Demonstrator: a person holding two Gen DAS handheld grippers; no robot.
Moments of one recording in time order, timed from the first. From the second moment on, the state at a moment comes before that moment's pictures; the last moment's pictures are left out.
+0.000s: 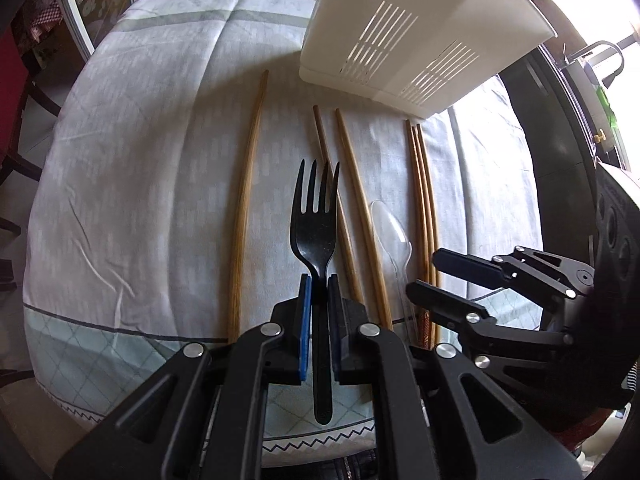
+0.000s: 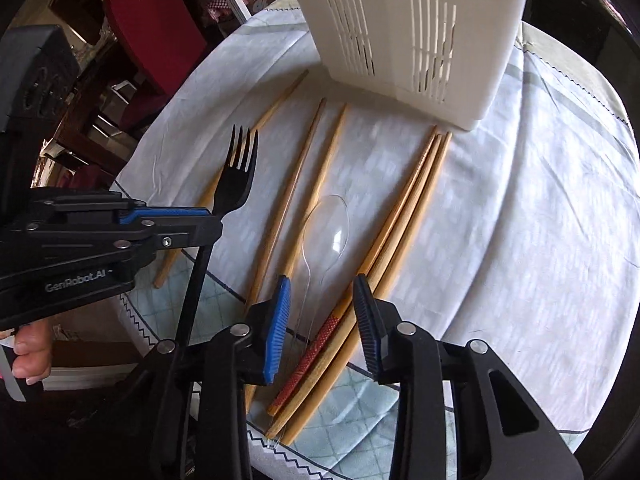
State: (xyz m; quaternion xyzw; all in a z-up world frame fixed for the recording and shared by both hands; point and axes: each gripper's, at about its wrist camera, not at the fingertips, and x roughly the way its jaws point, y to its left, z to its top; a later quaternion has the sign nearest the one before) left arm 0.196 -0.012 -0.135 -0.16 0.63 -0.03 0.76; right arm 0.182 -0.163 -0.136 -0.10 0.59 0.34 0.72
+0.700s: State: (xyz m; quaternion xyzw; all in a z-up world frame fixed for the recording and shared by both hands) left arm 0.184 -0.011 -0.122 -0.15 0.62 -0.06 0.77; right arm 0.189 -0.122 -0.151 -0.13 0.61 0.32 0.71
